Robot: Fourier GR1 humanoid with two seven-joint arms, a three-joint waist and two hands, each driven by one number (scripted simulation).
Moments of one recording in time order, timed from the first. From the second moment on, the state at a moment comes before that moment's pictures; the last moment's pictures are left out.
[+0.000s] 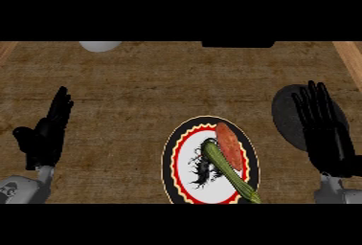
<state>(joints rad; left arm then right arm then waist) -0.16 0.56 -0.32 -1.40 0.43 0.46 -0.09 -0.06 -0.26 0.03 -1.62 -0.48 -0.02 -0.17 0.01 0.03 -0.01</state>
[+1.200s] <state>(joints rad) -0.17 0.37 -0.48 -1.51 0.38 0.35 -0.21 -0.57 -0.59 0.26 -1.28 -0.14 0.77 -0.40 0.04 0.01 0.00</state>
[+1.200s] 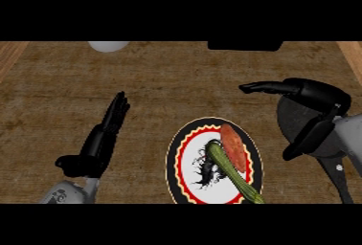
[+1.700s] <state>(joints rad) -0.15 0.36 -0.47 -1.50 0.36 0.34 -0.22 -0.67 -0.60 0.53 -1.38 0.18 0.70 -0.43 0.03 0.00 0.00</state>
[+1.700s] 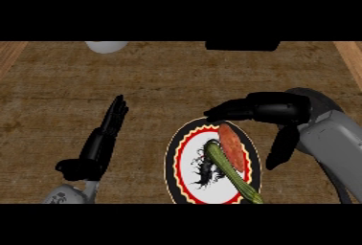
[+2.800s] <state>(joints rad) -0.07 0.31 -0.38 -1.55 0.28 0.27 -0.18 -0.57 -0.51 0.71 -1.32 0.67 0.54 -0.57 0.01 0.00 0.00</state>
